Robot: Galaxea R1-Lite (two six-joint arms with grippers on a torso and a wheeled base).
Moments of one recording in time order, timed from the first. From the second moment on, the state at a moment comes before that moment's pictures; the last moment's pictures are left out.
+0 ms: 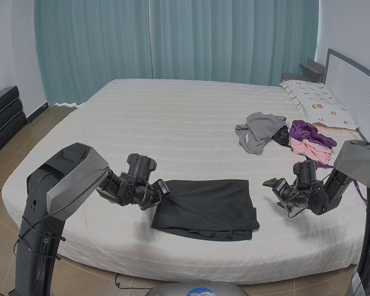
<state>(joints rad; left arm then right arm) -0.36 2.54 -1.46 -0.28 -0.13 -0.85 0.14 2.33 -0.86 -0.79 0.08 0.94</state>
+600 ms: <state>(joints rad) -0.34 2.50 -1.44 -0.28 -0.13 -0.90 0.14 2.33 -0.86 -0.79 0.08 0.94</state>
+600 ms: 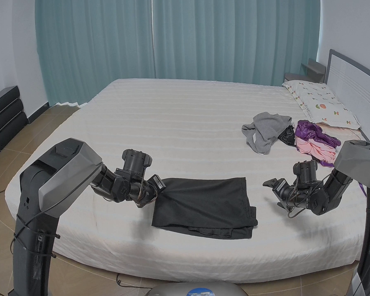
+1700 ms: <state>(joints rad) -0.31 2.45 -1.40 -0.25 -0.13 -0.90 0.14 2.34 -0.85 -0.79 0.08 0.94</state>
